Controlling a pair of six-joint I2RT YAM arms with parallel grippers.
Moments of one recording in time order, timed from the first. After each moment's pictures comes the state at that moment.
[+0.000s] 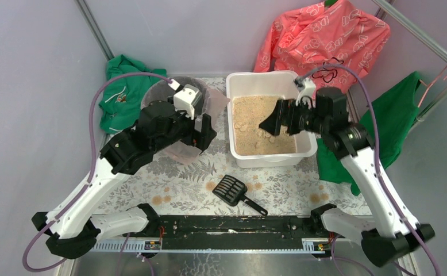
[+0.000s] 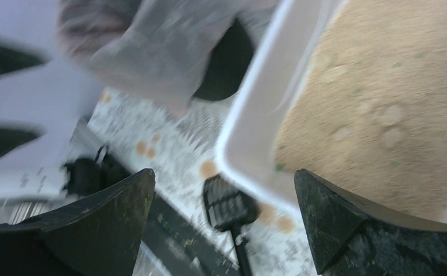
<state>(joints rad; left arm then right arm) -0.77 1.04 1.41 -0.78 -0.08 -0.20 0.33 1.13 1.31 -0.69 -0.41 0.35</state>
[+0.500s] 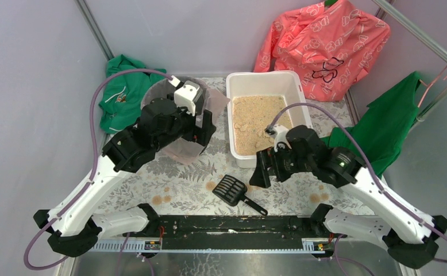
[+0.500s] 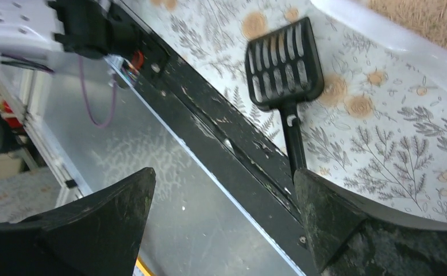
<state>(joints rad) -0.77 1.09 1.43 -0.76 -0.13 -0.16 0.82 0.90 1.11 -0.92 -0.32 0.51</state>
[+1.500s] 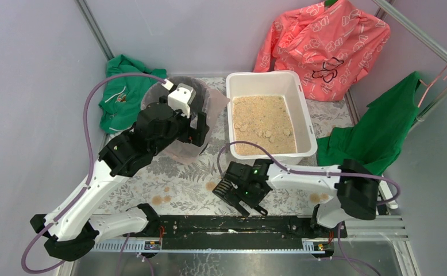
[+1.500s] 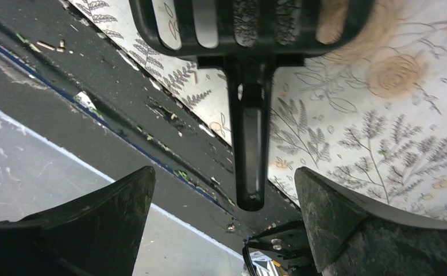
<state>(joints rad) -0.77 1.04 1.38 -0.76 -0.23 -0.16 1.17 1.49 0.98 -0.89 -0.08 0.34</state>
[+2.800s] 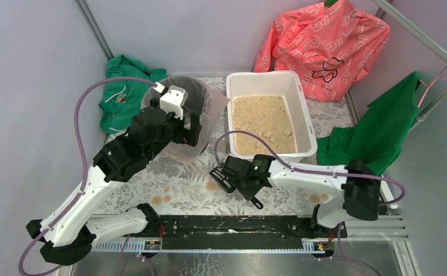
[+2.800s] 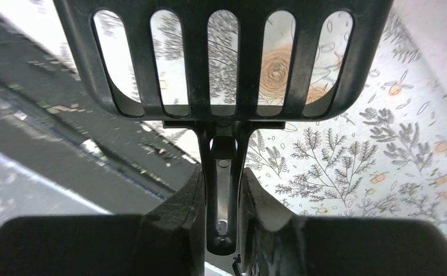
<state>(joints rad) -0.77 0.98 1.34 -0.76 -0.32 -0.15 1.20 1.53 1.06 -0.89 0.12 0.40</state>
